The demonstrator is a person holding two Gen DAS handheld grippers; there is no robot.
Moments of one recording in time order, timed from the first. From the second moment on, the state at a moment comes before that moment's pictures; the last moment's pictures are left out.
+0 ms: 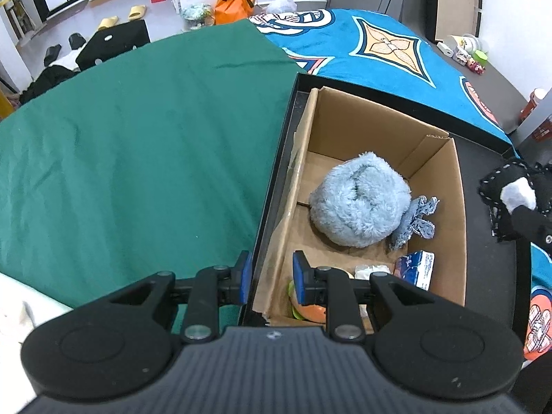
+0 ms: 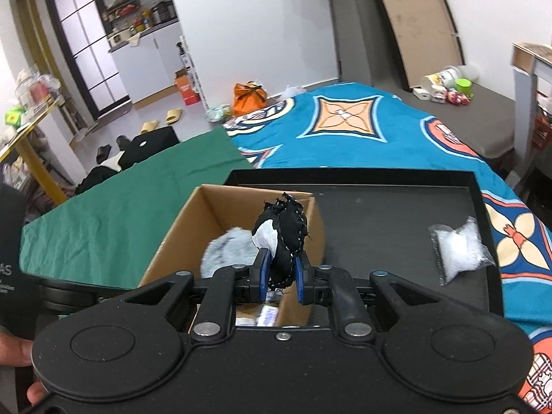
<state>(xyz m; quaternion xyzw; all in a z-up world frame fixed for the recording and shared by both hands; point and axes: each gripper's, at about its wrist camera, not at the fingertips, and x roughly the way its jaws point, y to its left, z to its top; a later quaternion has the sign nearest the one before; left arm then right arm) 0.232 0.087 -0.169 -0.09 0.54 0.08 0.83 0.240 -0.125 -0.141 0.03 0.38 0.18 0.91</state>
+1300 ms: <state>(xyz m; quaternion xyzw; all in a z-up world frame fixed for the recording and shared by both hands) 0.232 0.093 -0.177 -0.10 0.55 0.07 0.82 0.231 -0.114 -0.157 0.03 0.43 0.20 0.88</state>
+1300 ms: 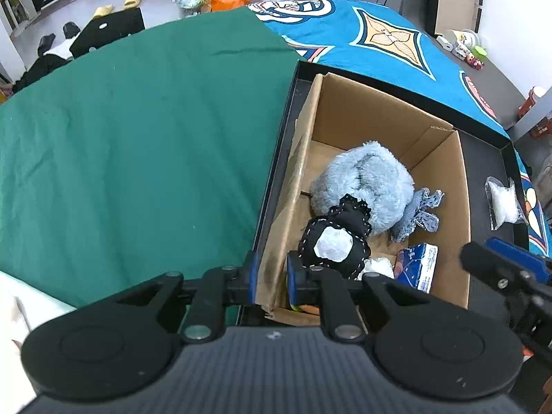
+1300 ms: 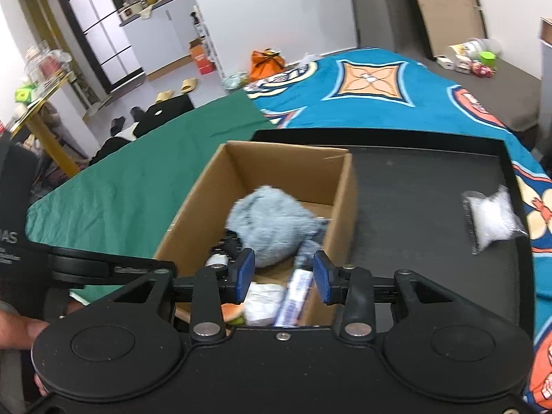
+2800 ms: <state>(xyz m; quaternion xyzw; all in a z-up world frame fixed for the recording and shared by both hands) 0.250 0.049 -0.170 0.00 0.55 0.15 0.82 0.310 -0.250 -0.205 0.03 0.39 0.07 0.92</state>
